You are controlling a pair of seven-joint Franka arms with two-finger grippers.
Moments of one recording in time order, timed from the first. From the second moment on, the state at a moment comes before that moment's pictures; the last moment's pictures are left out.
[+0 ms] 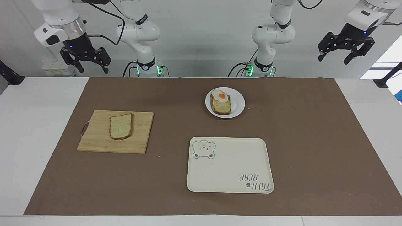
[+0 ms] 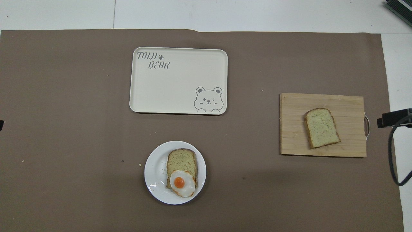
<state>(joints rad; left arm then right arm) -0.03 -0.04 0.04 -1.37 -0.02 1.30 0.22 0.08 -0.11 -0.15 -1.62 -0.03 1.49 -0.04</state>
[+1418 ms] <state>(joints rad) -0.03 -0.04 0.04 -1.37 -0.02 1.30 0.22 0.08 -0.11 -0.16 -1.62 -0.03 1.49 -0.04</state>
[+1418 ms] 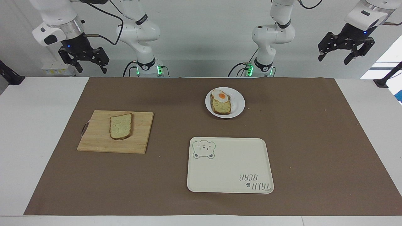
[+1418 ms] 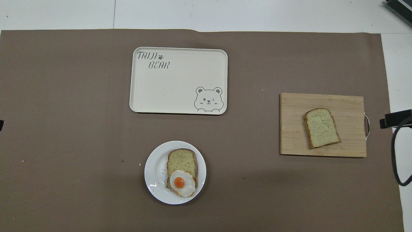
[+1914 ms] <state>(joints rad) -0.03 -0.04 0.04 -1.37 -0.02 1.30 0.22 0.07 -0.11 -0.16 -1.69 -0.02 1.56 -0.08</state>
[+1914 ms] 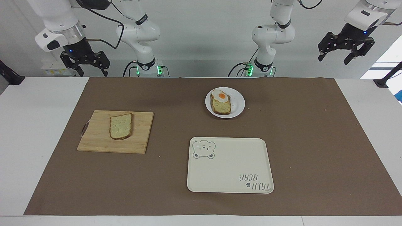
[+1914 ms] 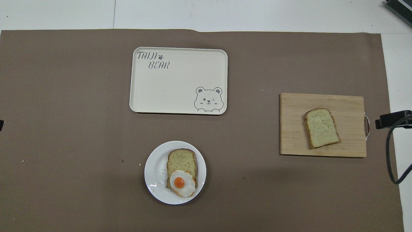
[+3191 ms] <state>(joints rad) -0.11 -0.27 0.02 -1.76 -0.08 1.38 0.21 0.02 0.05 -0.16 -1.90 0.13 1.96 -0.28</state>
